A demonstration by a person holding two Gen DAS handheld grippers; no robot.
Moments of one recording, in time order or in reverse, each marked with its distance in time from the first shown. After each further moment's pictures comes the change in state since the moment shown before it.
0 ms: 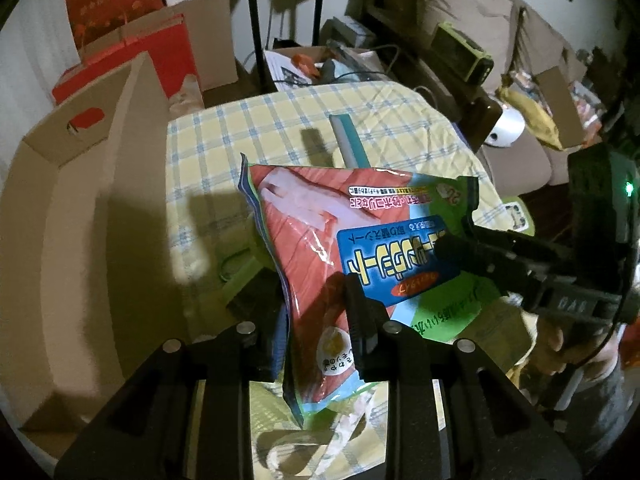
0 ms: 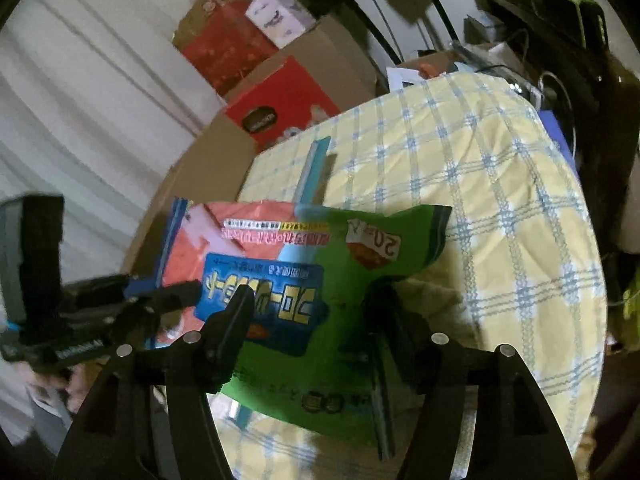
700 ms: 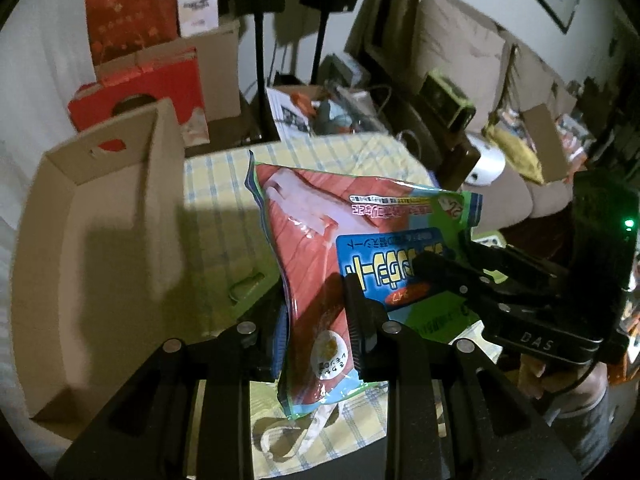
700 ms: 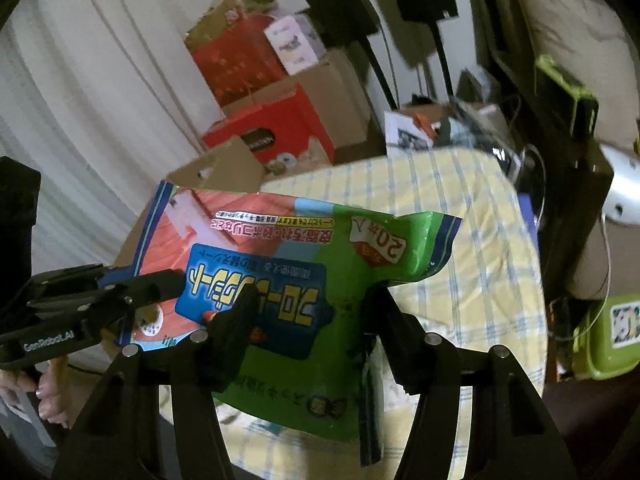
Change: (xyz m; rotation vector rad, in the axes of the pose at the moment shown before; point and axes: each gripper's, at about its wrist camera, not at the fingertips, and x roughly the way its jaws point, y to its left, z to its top) left arm -0.069 0.005 0.017 -0.047 -0.112 -0.043; right arm -0.040 0.076 0.026 -0.121 -0.074 -0.160
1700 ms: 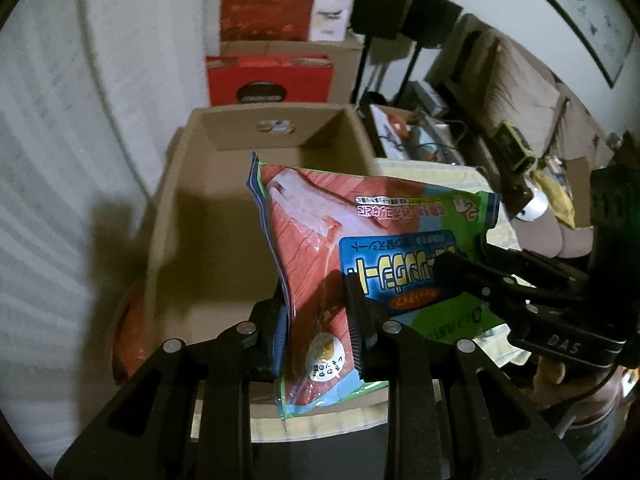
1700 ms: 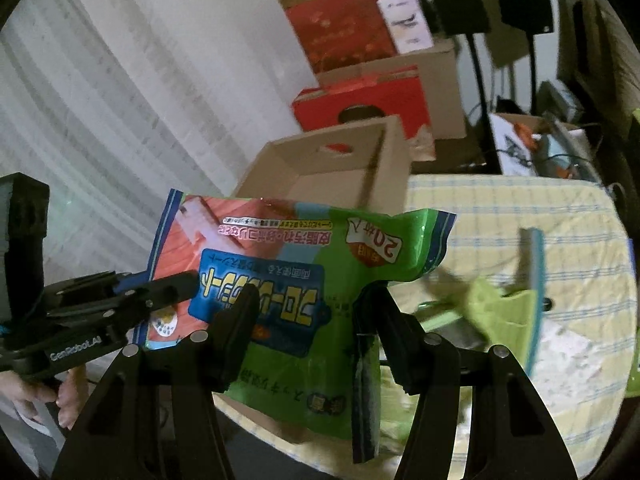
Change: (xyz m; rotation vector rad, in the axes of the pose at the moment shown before) left arm -0.089 0.170 -0.039 -0.184 -0.019 0.115; right arm 0.065 0.187 0.019 -0.099 0.112 0.117
